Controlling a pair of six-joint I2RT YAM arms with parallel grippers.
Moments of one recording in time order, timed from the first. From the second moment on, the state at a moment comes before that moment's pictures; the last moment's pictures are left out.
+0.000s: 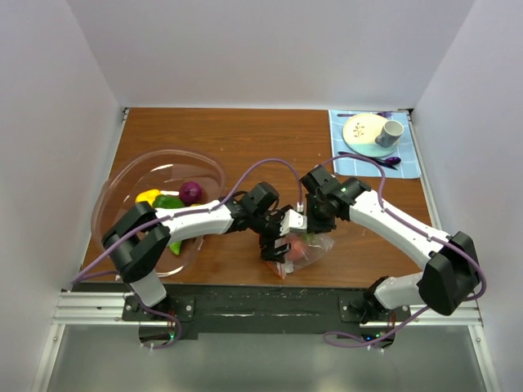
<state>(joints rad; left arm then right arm) -0.90 1.68 1.01 -0.24 0.63 0.47 0.67 1.36 1.06 -0.93 0.08 0.74</state>
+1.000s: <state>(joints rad) -1.01 1.80 1.08 -0.24 0.59 0.39 0.69 1.26 0.89 -0.88 0.21 0.81</state>
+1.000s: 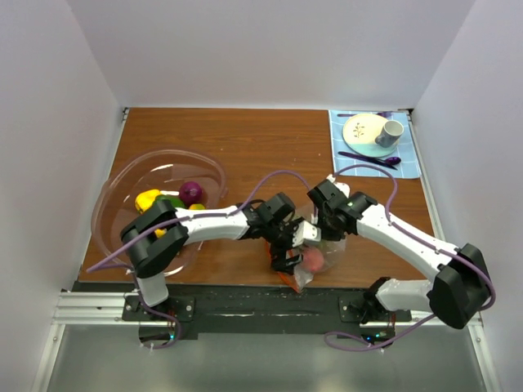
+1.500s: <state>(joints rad) -0.84 1.46 1.03 -0.50 0.57 0.46 0.71 1.28 1.08 -1.05 0.24 0.78</state>
